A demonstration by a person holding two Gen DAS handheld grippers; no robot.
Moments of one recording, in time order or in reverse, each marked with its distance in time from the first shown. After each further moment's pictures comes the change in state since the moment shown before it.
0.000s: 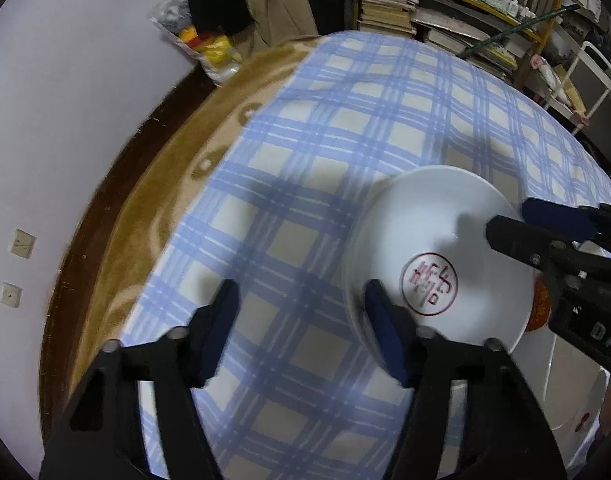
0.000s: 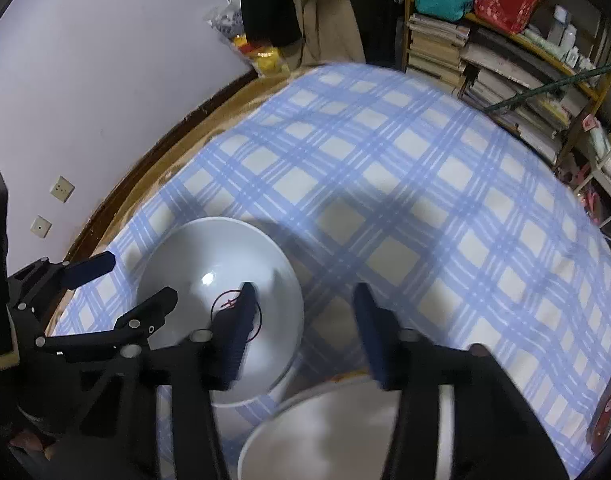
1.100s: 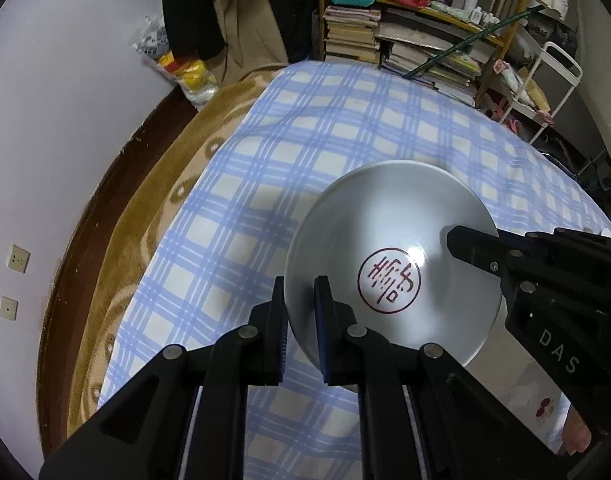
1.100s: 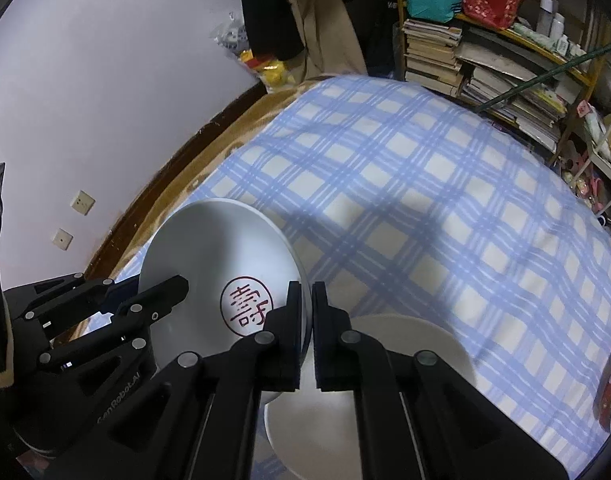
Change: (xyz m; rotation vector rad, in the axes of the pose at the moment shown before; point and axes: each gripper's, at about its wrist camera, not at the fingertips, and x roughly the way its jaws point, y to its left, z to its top) left arm -0.076 -0.041 -0.003 0.045 -0.057 -0.041; right arm -0.063 -0.007 -0.021 0.052 -0.066 0.053
